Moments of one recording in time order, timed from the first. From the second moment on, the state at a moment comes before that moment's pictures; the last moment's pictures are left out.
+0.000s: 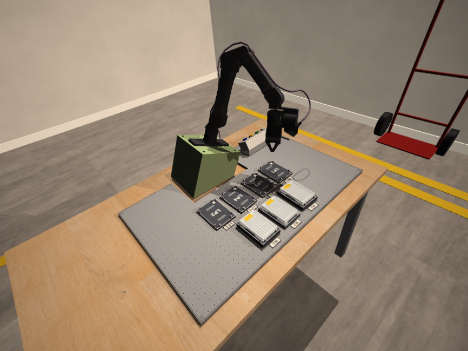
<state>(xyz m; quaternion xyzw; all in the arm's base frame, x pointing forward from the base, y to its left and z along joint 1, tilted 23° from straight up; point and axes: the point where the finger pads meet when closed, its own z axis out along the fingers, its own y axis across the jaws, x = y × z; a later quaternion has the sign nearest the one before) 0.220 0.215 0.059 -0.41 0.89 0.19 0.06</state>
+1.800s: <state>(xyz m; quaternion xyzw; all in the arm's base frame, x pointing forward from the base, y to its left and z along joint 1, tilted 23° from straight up) 0.032 0.288 0.097 -0.71 0.67 0.15 0.12</state>
